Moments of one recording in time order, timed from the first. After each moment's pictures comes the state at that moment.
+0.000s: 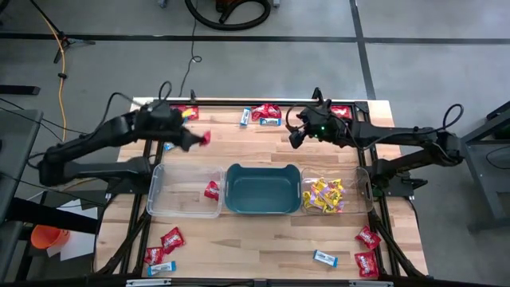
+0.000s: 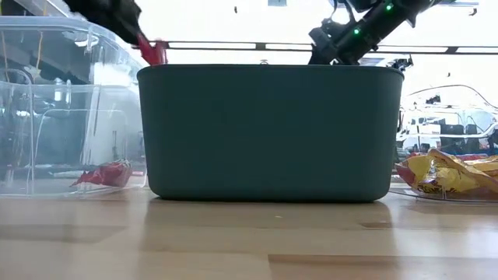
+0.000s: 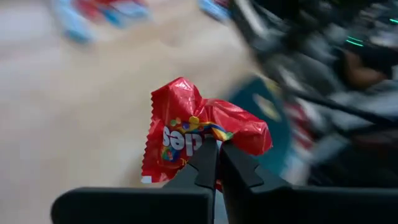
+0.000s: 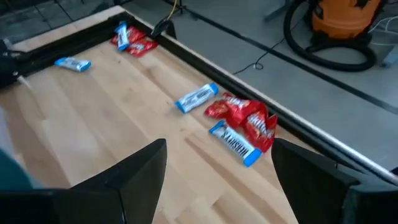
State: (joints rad) left arm 0.37 0.75 0.86 -0.69 0.20 -0.72; right arm -0.28 1.21 0.85 -0.18 0.36 0.28
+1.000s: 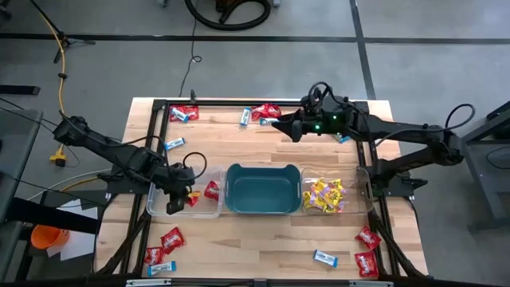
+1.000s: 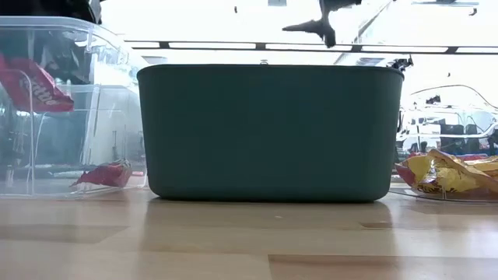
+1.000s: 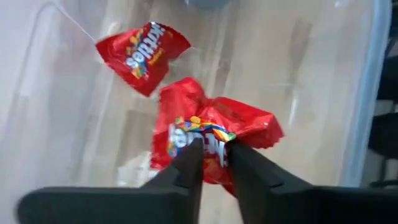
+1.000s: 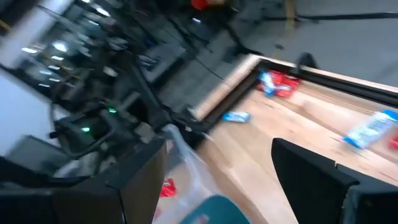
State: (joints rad) left arm -0.40 0.95 0.77 -0.91 0.01 -0.65; right arm -0.23 1.21 1.09 -0.11 -0.02 0.67
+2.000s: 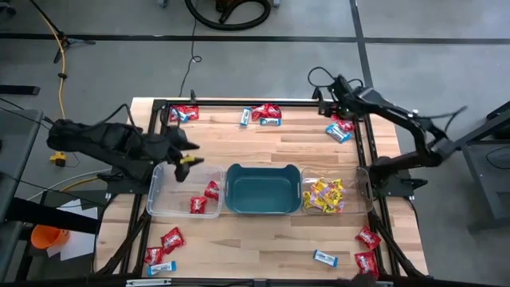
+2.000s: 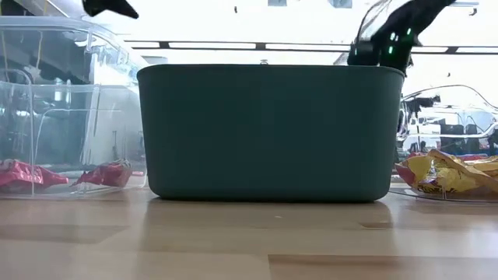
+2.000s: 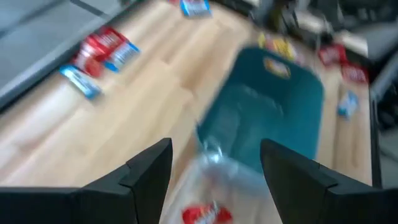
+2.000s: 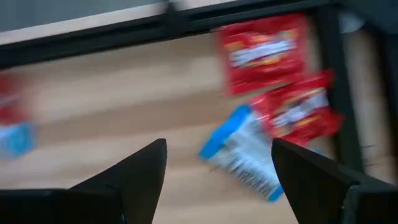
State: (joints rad) left arm -0.23 0.89 1.11 -0.91 -0.43 -0.57; right arm -0.92 1.36 0.97 -0.83 0.19 0.77
